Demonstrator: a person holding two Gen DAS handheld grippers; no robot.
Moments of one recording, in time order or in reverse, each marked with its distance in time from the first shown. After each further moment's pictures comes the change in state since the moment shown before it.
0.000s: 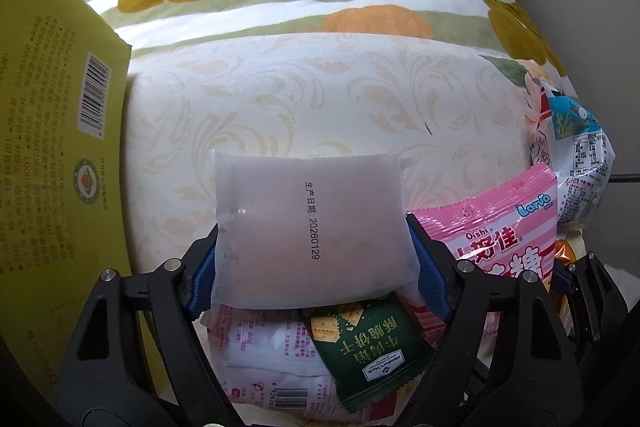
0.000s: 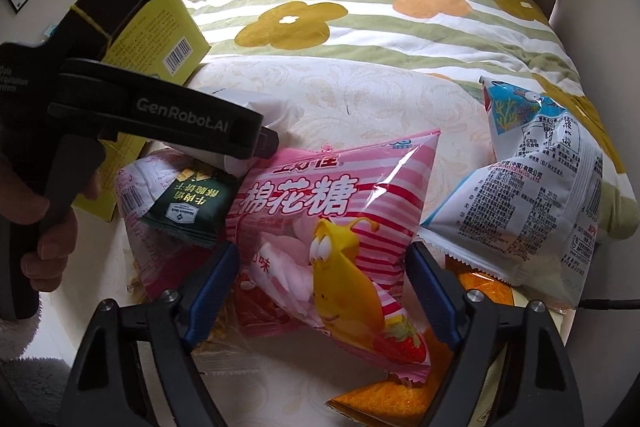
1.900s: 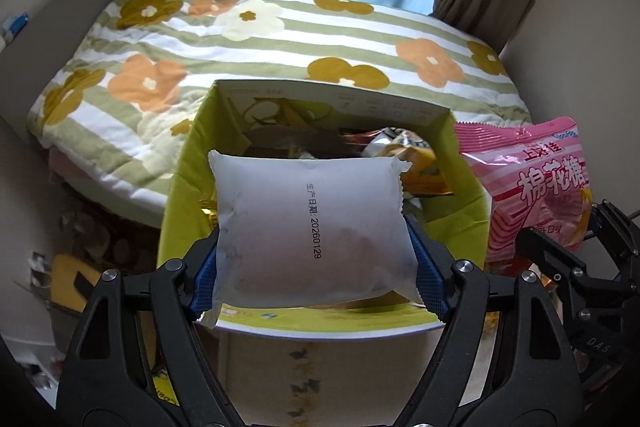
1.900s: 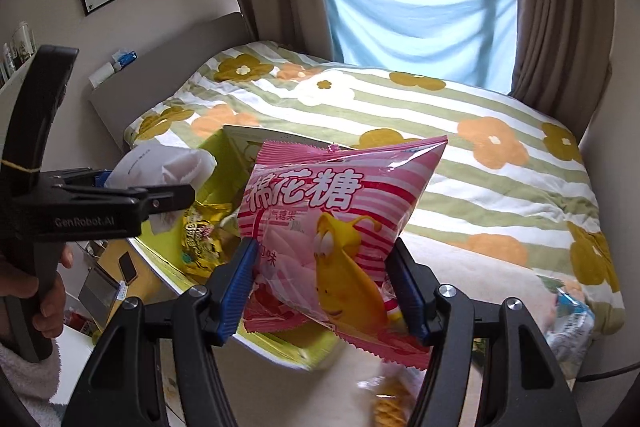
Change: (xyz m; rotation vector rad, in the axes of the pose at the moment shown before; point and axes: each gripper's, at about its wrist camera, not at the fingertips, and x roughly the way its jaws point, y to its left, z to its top) left arm -0.241 0.285 -0.105 -0.148 -0.418 0.074; right arm -0.096 0.257 0.109 -0.141 -0.307 0.033
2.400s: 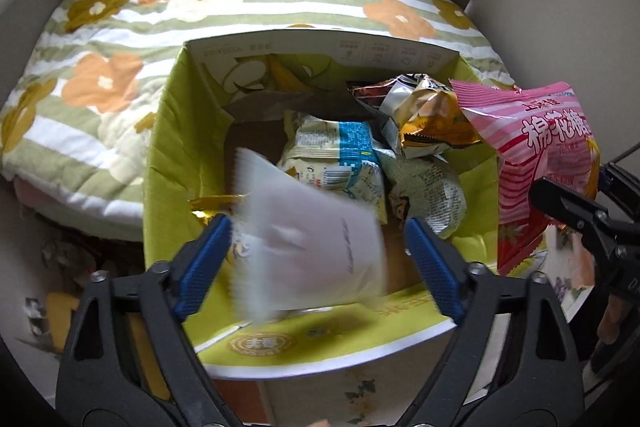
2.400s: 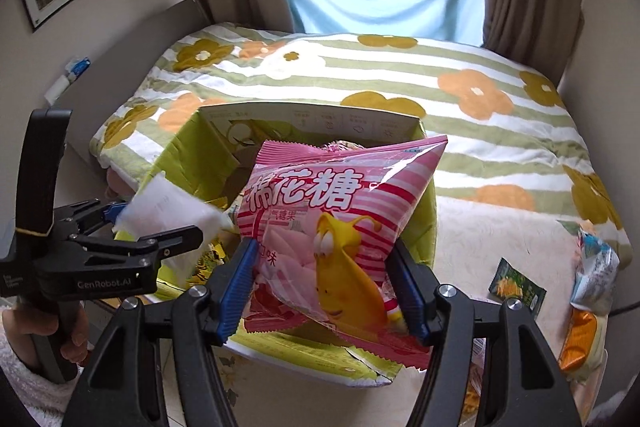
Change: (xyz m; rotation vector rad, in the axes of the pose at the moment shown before) left arm 0.057 0.027 -0.013 0.161 0.070 -0.118; right arm 0.045 0.017 0.002 0.179 0.110 -0.109
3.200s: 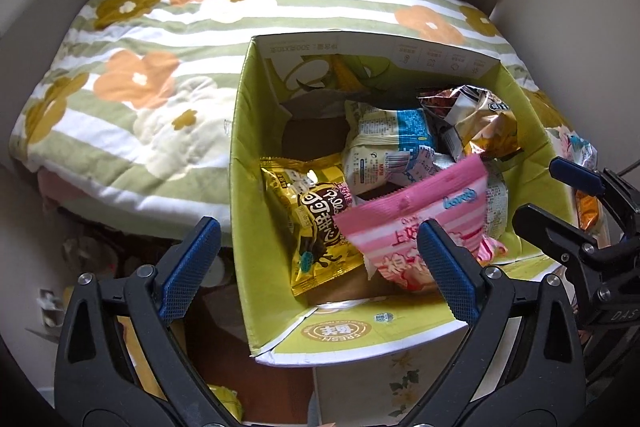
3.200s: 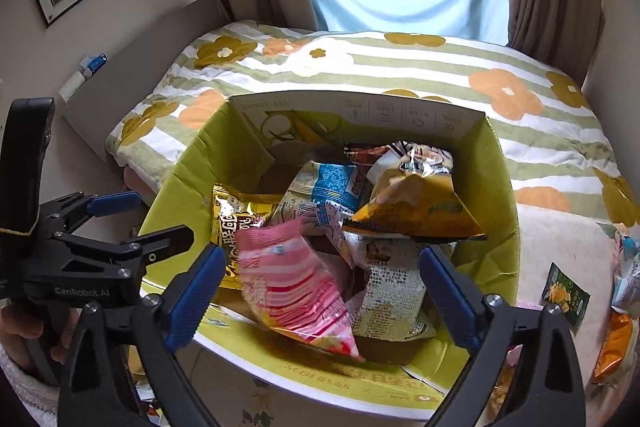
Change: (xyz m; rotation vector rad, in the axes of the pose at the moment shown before) left arm -0.016 0.040 -0.011 -0.047 -0.011 0.072; right arm 0.032 0.036 -0.007 -0.023 -0.016 0.082
